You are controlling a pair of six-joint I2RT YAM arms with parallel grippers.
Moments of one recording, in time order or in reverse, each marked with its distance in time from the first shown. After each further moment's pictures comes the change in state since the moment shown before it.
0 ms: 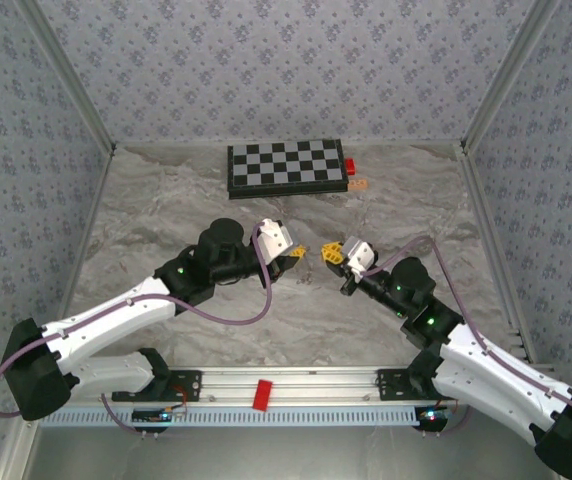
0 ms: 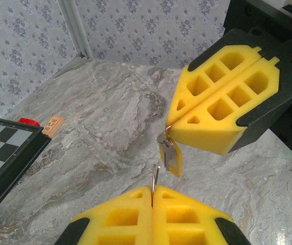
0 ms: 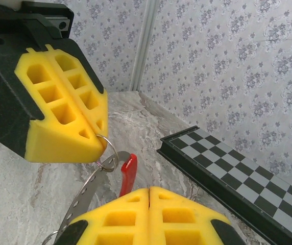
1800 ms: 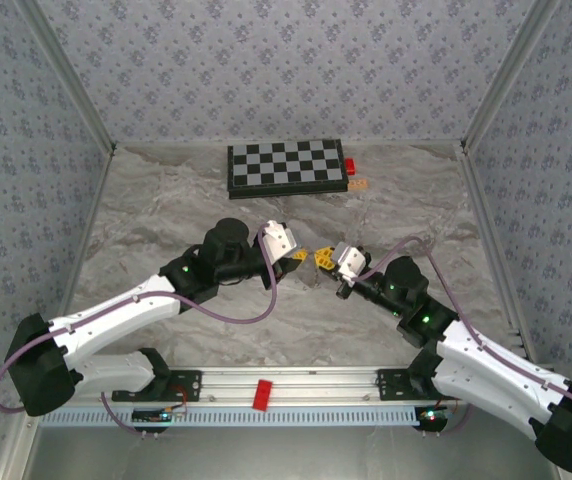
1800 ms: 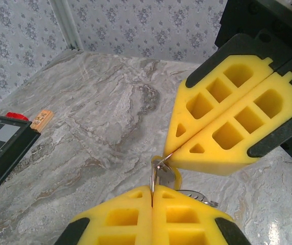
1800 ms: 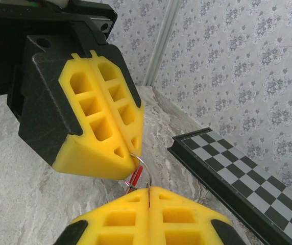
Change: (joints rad) left arm 0.000 0.033 0.000 -0.003 0.028 0.006; right arm 0.031 0.045 0.004 0.003 -0.042 -0.080
